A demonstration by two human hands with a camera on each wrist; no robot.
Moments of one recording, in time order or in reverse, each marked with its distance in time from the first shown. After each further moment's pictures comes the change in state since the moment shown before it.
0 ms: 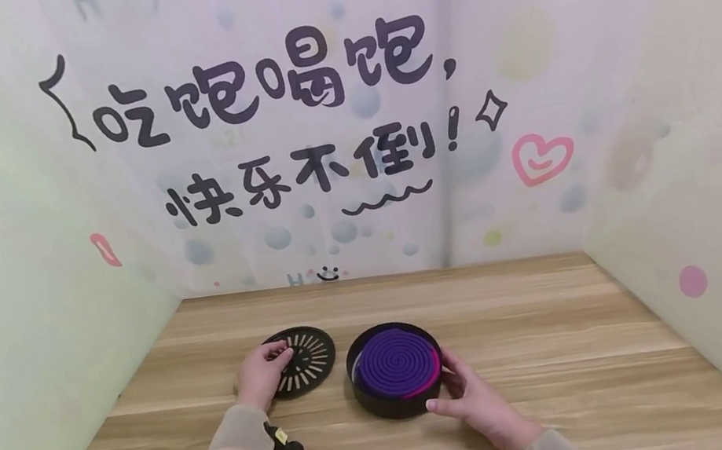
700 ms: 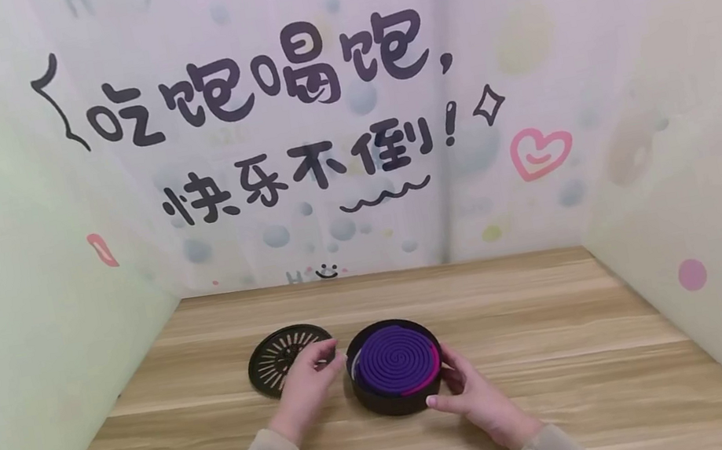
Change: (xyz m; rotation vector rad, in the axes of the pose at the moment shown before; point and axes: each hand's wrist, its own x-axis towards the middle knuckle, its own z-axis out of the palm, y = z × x) left_hand -0.061 0.063 0.040 -0.222 -0.142 0.208; right_hand 0.001 0.000 -0.001 -0.010 0.016 0.002
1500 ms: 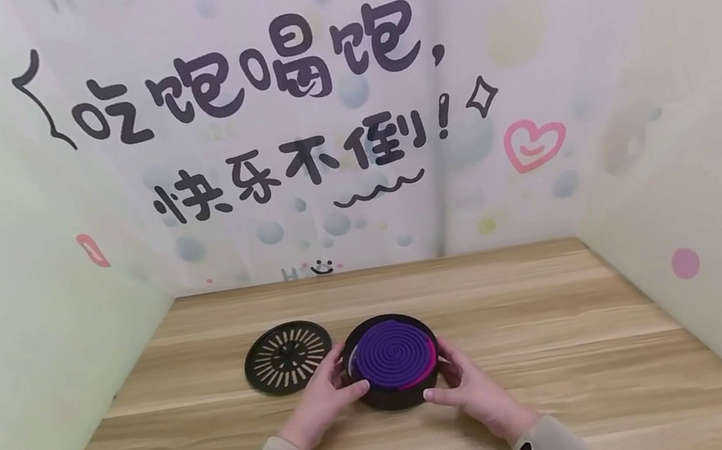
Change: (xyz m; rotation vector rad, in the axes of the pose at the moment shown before) left_hand -0.013 -0.016 0.023 -0.304 -0.287 -0.064; right_hand 0.000 -0.004 -0.002 0.014 0.001 0.034
